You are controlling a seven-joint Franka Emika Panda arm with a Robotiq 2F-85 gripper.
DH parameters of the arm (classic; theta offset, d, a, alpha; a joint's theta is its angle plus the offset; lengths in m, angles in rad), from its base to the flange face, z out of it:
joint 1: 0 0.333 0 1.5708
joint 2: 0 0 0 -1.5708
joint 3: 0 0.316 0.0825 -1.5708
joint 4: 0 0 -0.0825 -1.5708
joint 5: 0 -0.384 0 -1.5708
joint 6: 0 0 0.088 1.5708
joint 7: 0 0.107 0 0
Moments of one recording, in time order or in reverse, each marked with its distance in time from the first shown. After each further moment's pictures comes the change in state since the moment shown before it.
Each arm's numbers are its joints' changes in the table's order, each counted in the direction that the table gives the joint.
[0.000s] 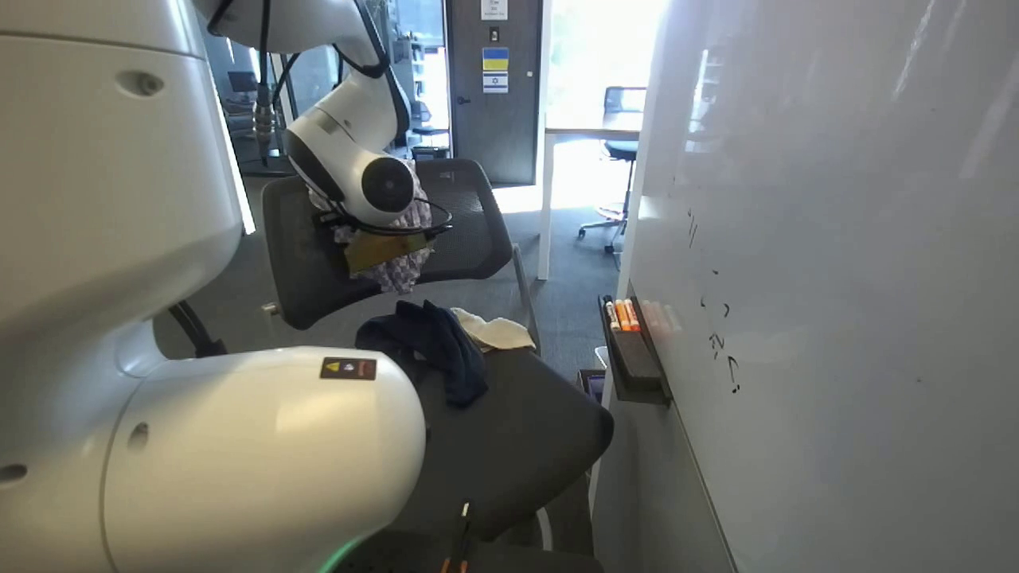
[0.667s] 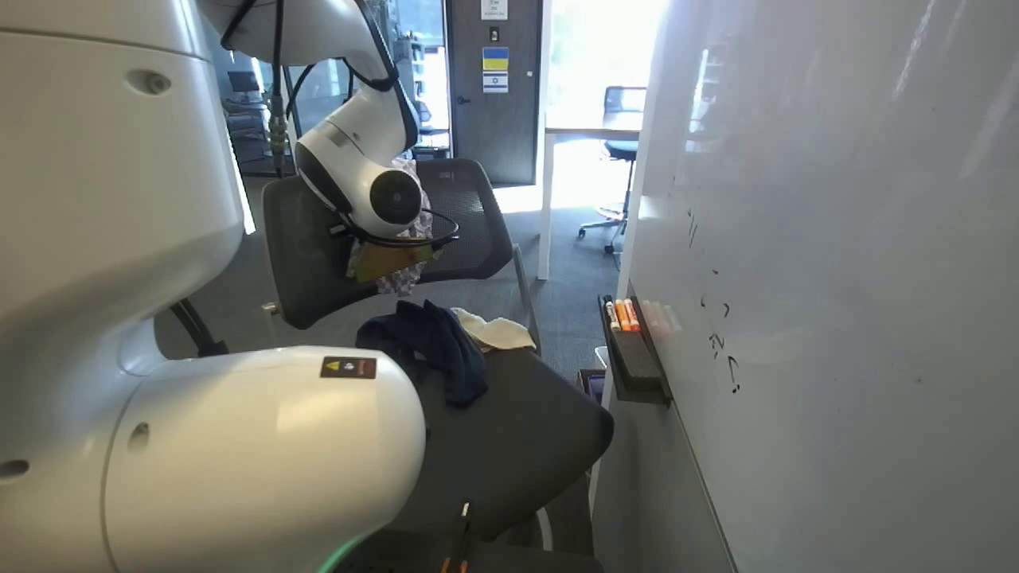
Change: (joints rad) arm 0.006 -0.024 -0.028 0.015 0.002 -0.019 -0.013
